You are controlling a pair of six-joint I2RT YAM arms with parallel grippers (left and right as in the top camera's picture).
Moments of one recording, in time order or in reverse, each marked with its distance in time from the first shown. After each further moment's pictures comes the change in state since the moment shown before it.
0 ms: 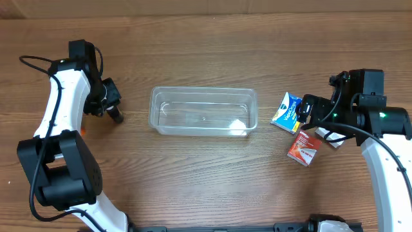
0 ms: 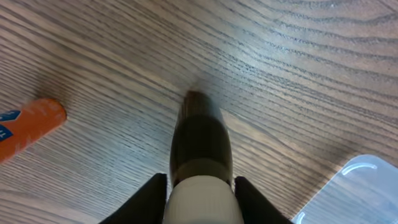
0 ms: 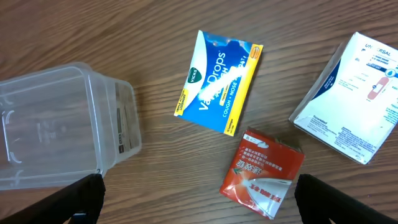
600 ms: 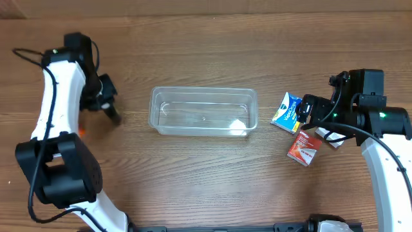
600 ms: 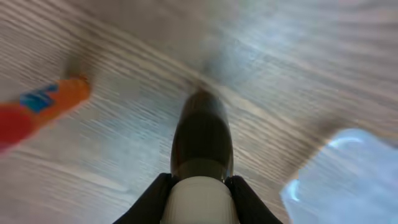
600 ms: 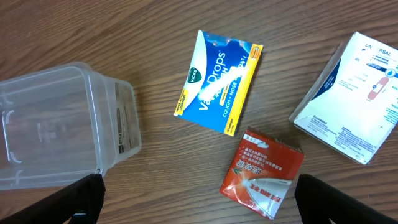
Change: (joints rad) left arm 0.000 0.012 0.126 -0.179 -0.005 0.000; right arm 0.000 0.000 0.000 0.001 0.000 0.000
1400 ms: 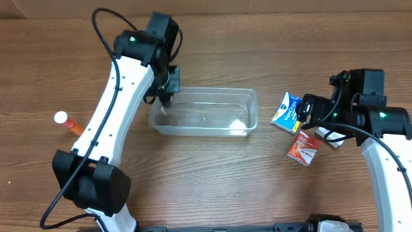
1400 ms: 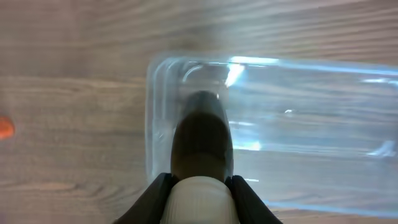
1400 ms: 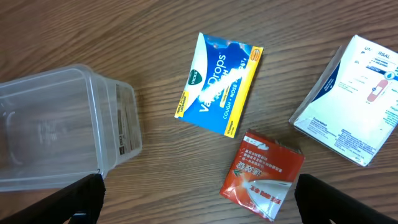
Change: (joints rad) left arm -0.481 -0.044 0.202 -0.149 -0.063 -0.008; right arm 0.000 0.000 0.002 0.003 0.000 0.000
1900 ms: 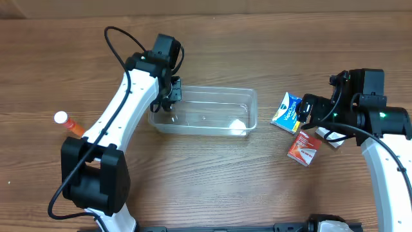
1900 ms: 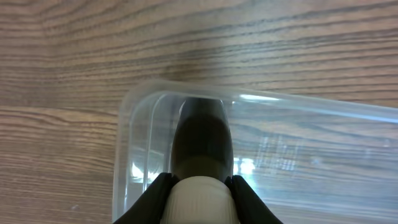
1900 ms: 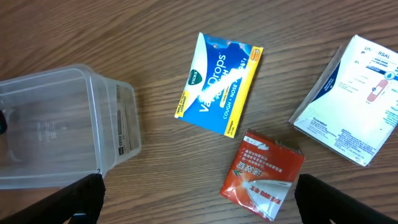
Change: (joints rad) left arm 0.006 0.000 -0.283 0.346 -0.040 -0.019; right arm 0.000 0.000 0.000 0.001 0.000 0.000
